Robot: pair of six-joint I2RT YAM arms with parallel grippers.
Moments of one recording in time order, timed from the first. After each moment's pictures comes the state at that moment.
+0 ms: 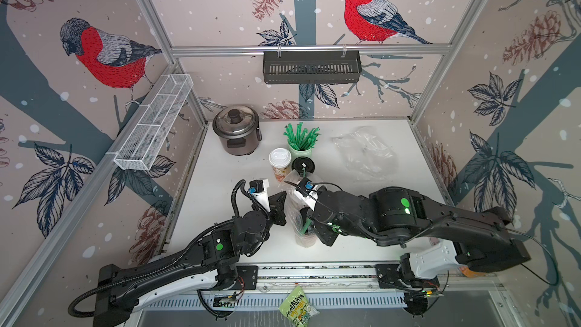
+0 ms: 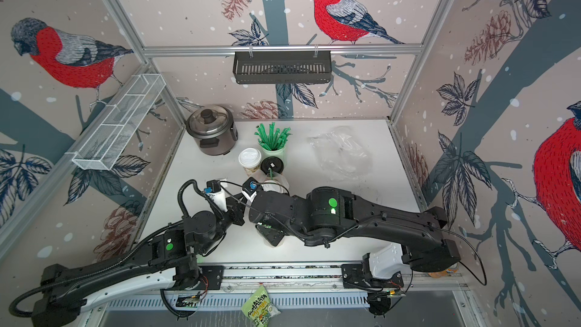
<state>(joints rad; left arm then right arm) -1.16 0.60 0.47 -0.12 -0.61 -0.67 1.51 1.45 1.75 -1.23 0.30 0.44</state>
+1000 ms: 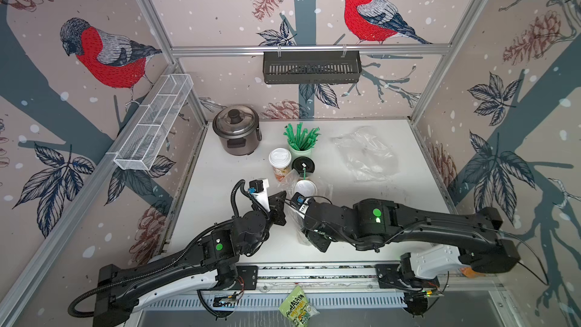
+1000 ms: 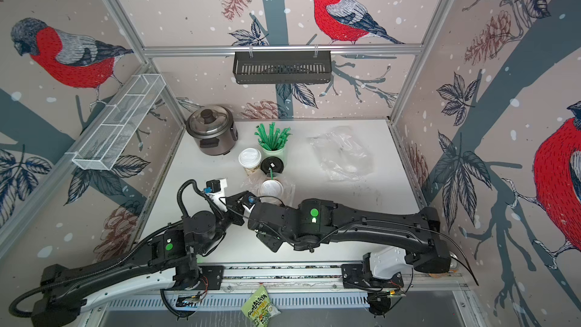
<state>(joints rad) -1.16 0.60 0.47 -0.12 -0.61 -0.67 1.47 1.40 1.48 -1.02 0.24 0.40</state>
